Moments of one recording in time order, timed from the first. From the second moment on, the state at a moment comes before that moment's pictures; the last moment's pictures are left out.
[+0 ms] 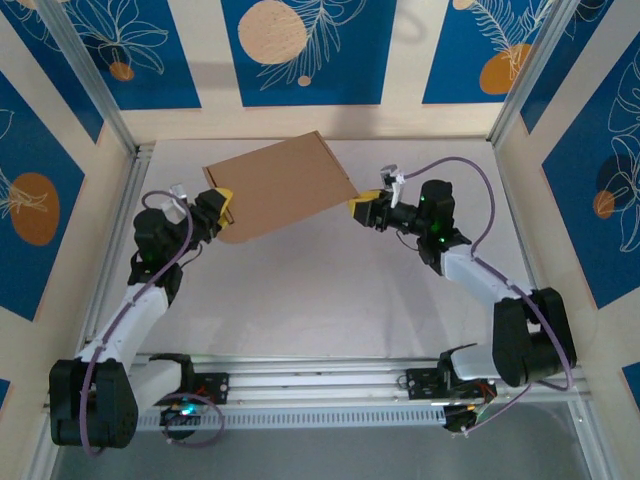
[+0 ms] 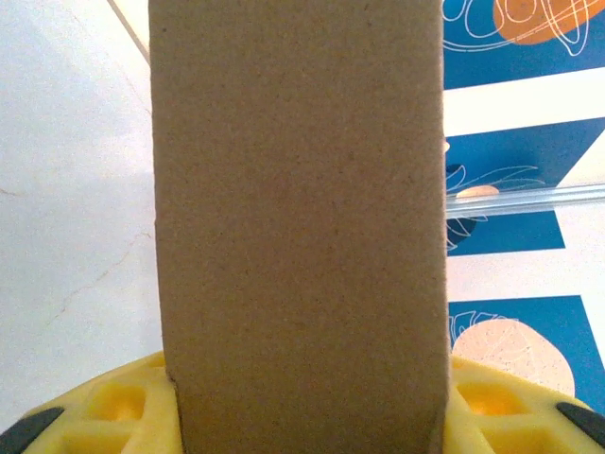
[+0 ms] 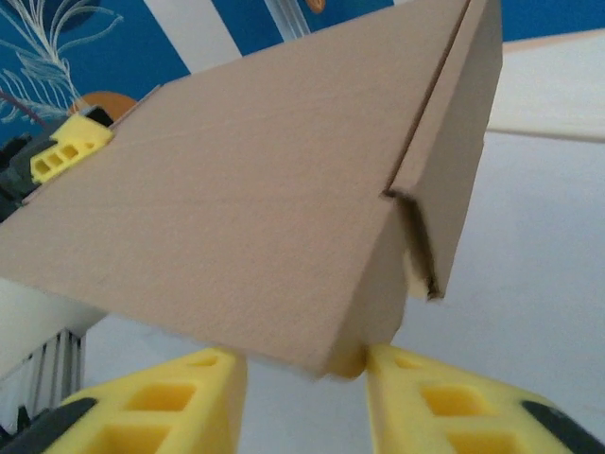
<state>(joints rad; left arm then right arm) -0.05 1.06 0.58 0.41 0.62 -1.38 0.27 1.32 0.76 0.37 -0.78 0.32</state>
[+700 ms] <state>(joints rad) -0.05 1.09 0.65 0.26 0.63 -1.33 0.65 1.13 0.85 0.00 -0.27 -0.76</state>
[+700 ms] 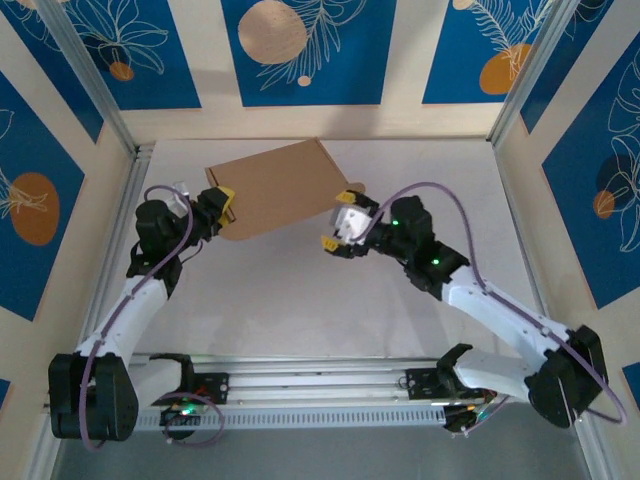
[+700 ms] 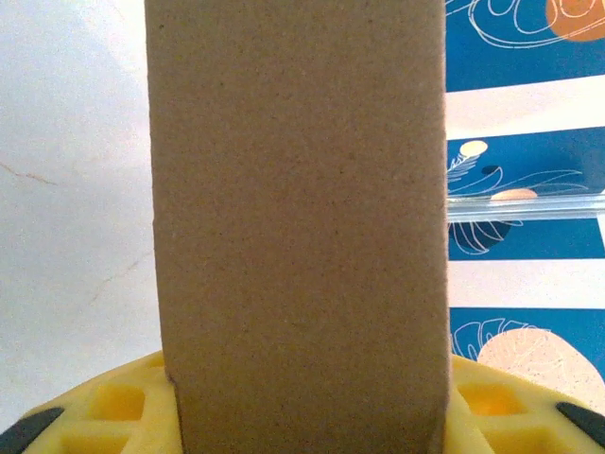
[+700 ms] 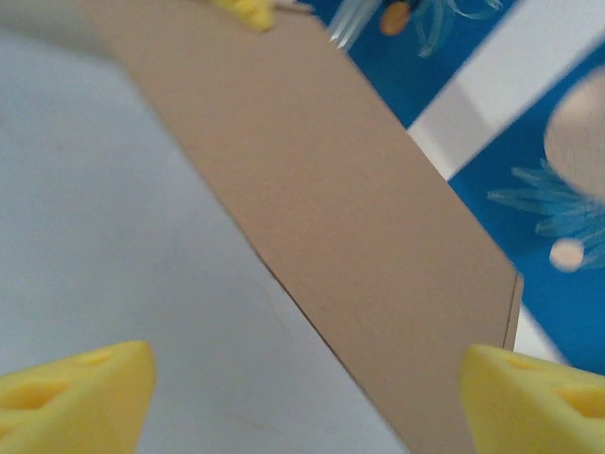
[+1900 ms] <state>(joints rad) -0.10 1.12 0.69 0.13 0.68 -1.33 0.86 1.48 1.06 -0.02 0.12 -1.30</state>
